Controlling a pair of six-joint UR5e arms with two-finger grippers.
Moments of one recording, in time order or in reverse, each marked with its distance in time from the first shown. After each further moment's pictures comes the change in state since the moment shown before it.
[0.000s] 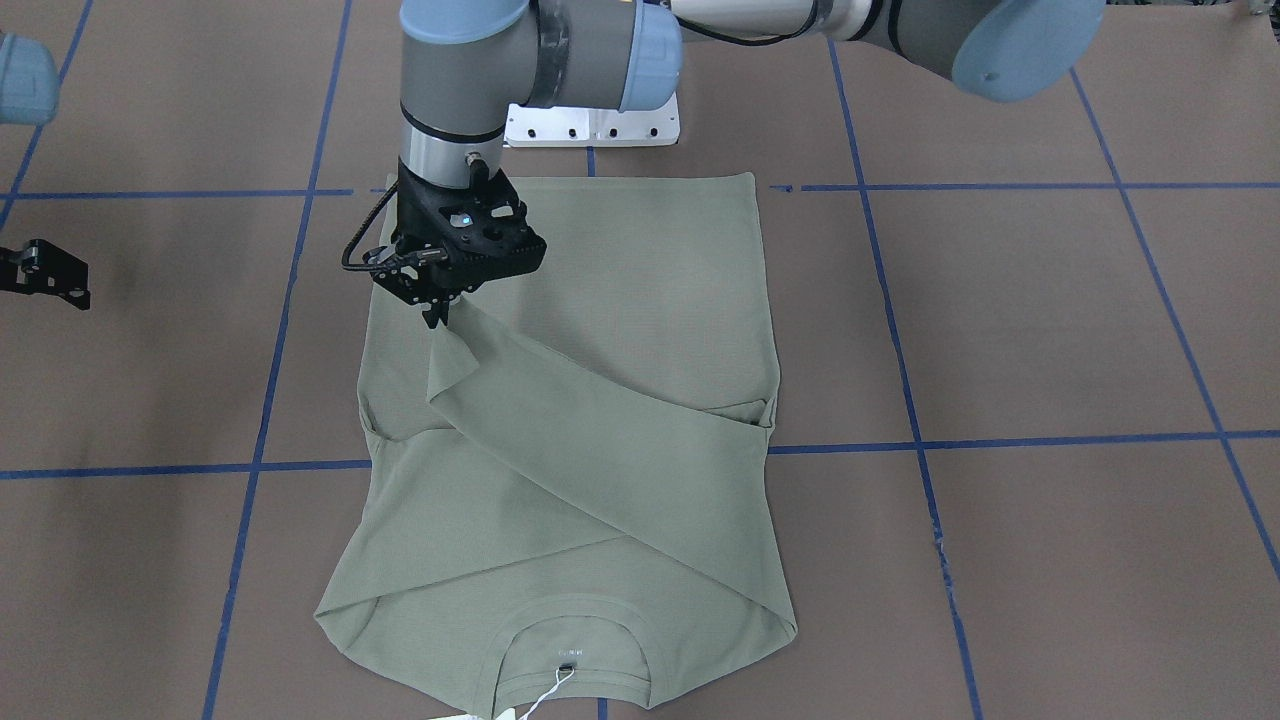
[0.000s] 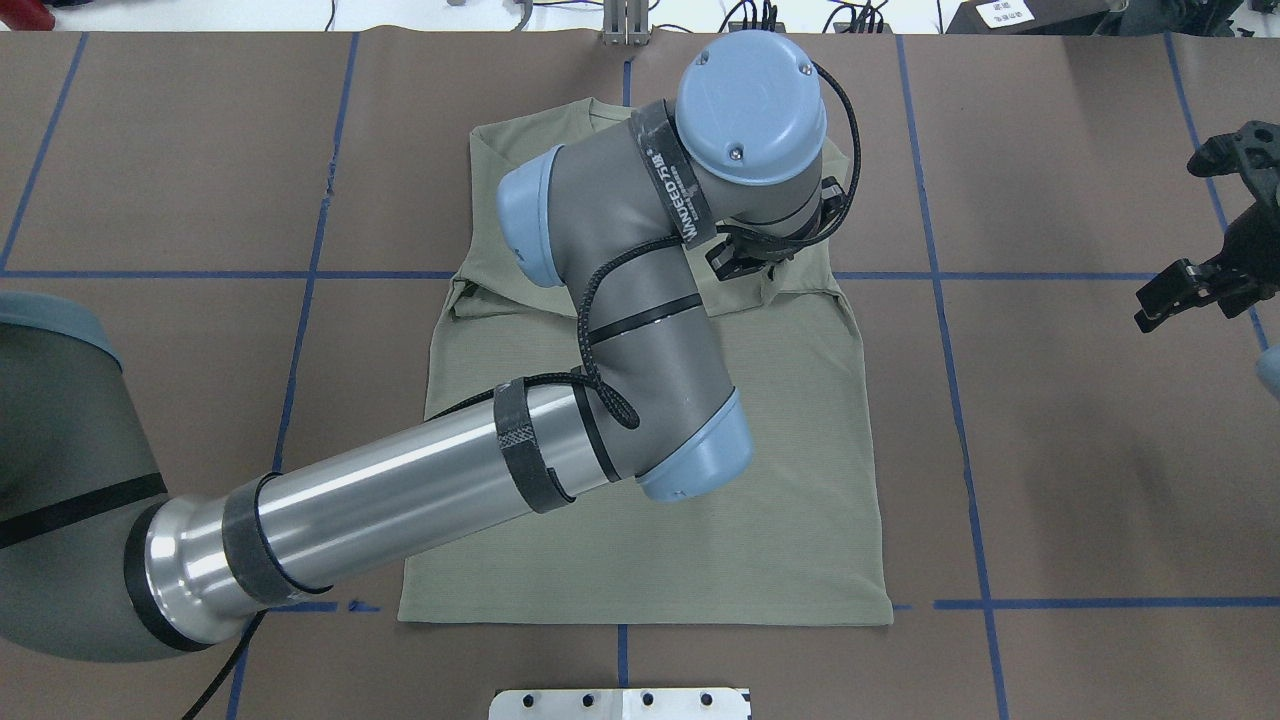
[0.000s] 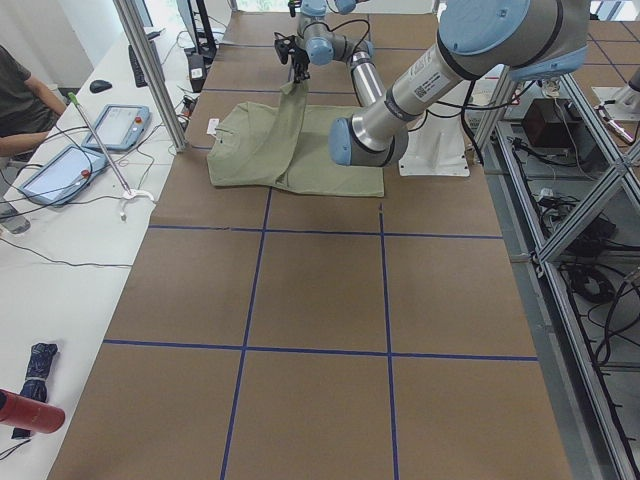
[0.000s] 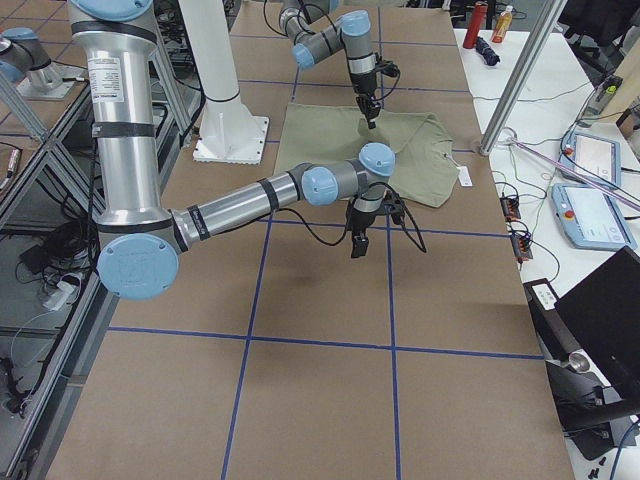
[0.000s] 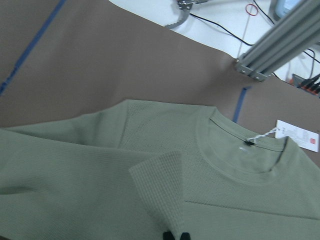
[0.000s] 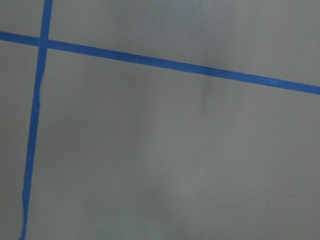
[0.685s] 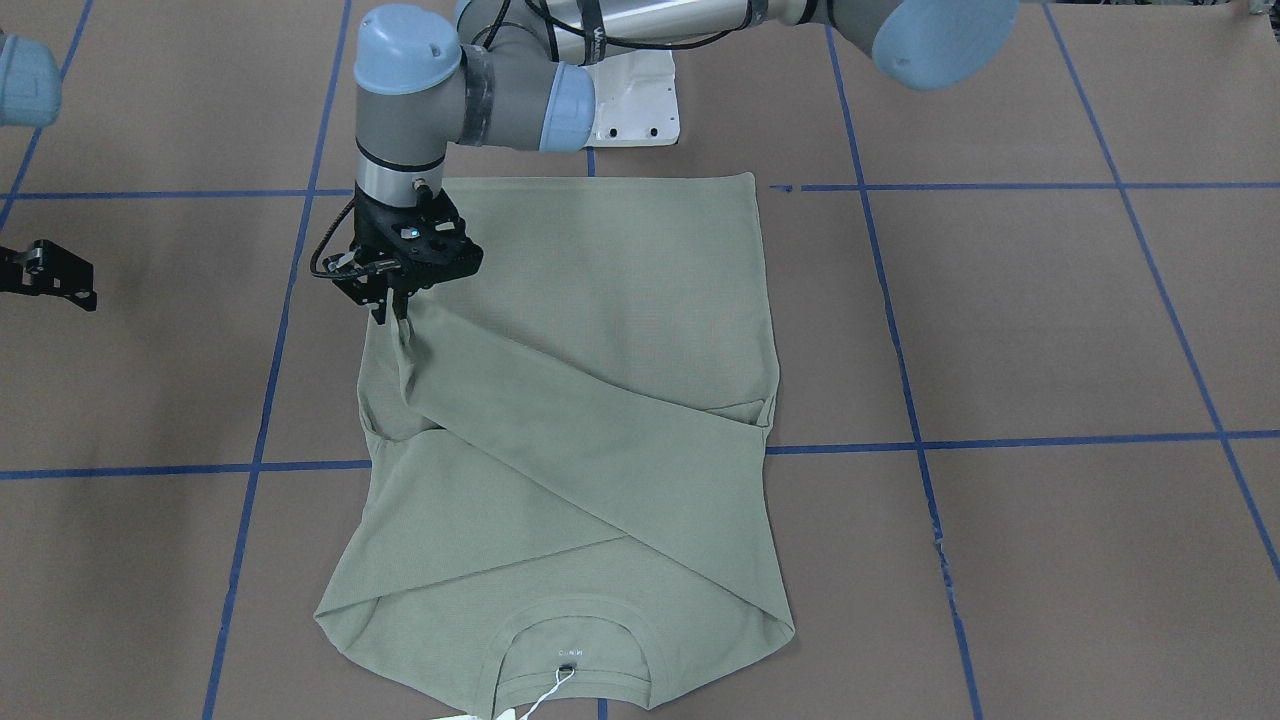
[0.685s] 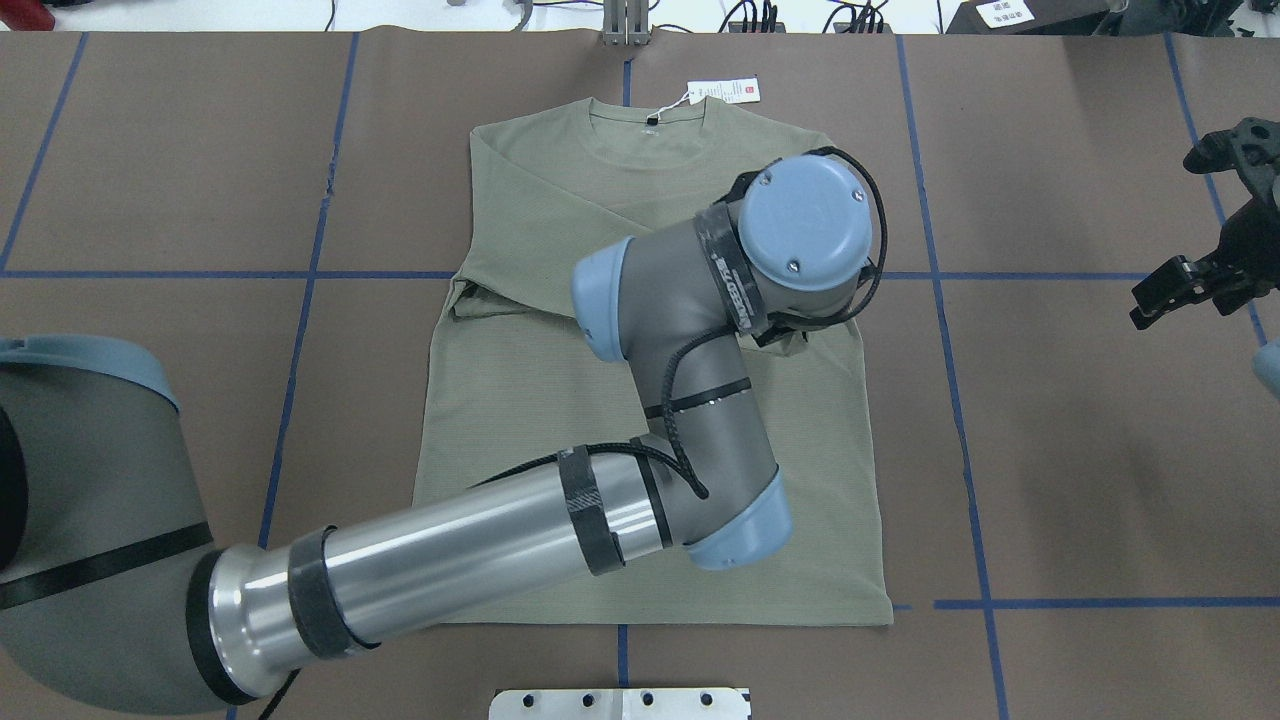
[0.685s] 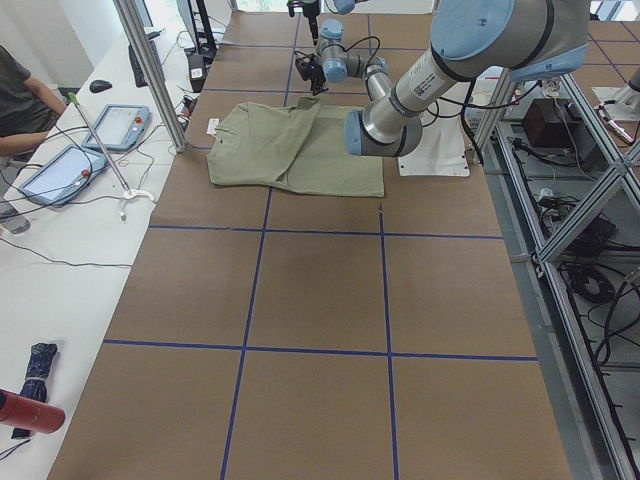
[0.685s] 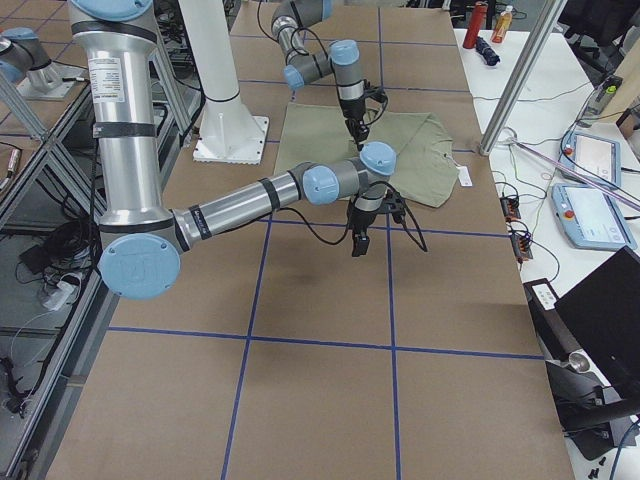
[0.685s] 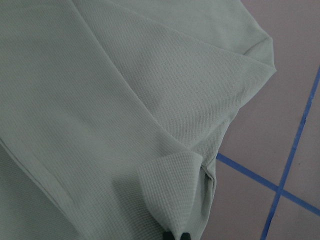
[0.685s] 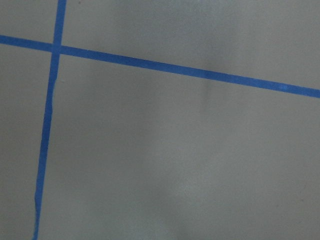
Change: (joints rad) left arm 0.141 -0.077 0.260 -0.252 0.110 -0.149; right arm 0.000 0.018 -0.002 0.000 0.019 0.004
